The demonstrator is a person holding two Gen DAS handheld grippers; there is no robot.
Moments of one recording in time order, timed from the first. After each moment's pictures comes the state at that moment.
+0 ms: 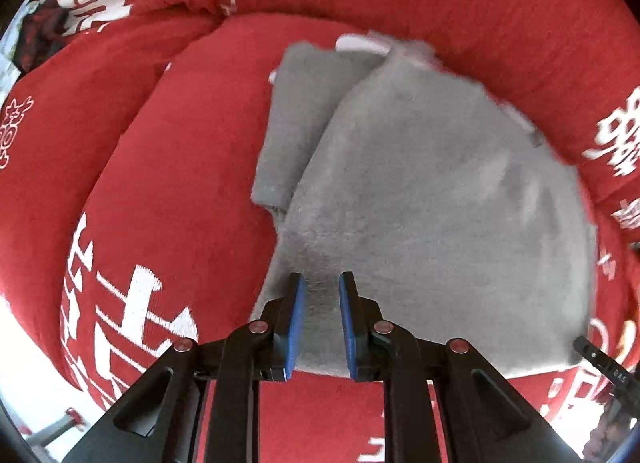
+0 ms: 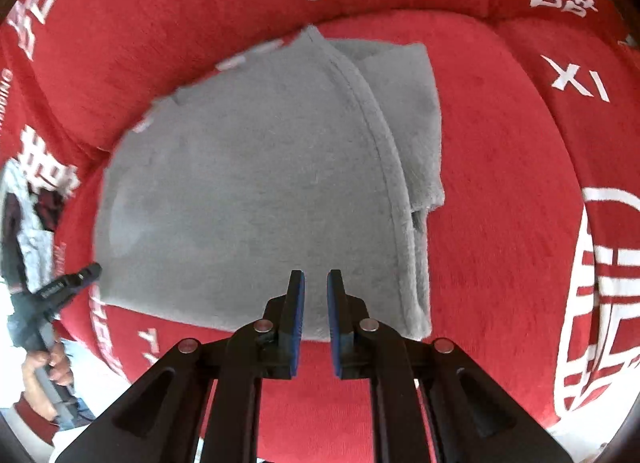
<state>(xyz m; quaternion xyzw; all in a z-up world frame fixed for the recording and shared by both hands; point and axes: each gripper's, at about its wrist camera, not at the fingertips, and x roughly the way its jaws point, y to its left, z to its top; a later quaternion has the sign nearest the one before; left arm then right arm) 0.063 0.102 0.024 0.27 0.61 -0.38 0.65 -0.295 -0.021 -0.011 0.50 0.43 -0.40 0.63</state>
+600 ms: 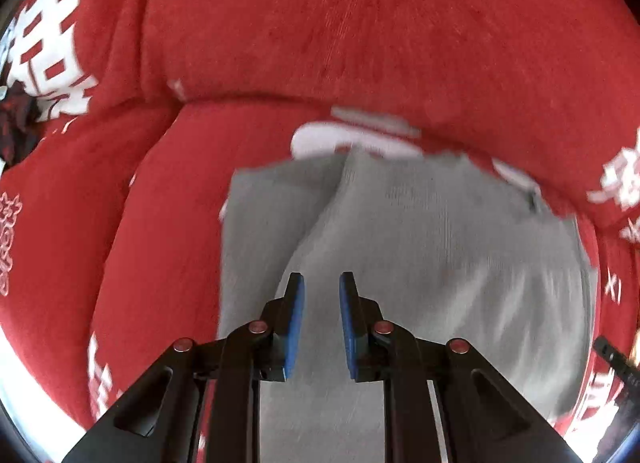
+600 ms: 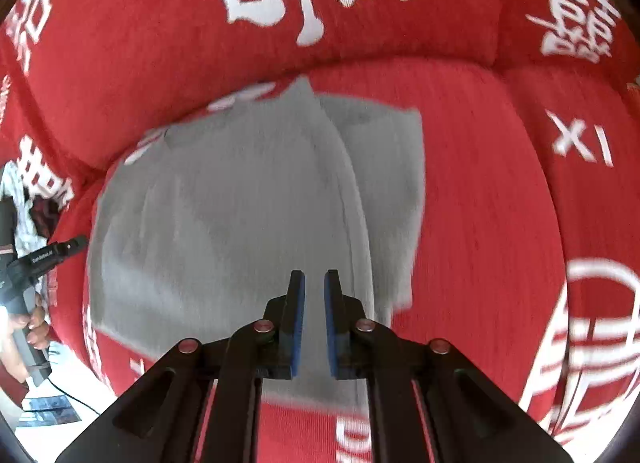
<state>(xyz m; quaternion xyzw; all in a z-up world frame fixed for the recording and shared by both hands) 0.078 -0.009 0.046 0.29 0.56 -0.40 0.67 -0.305 -0.089 0.011 0.47 0.40 -0.41 0.67</state>
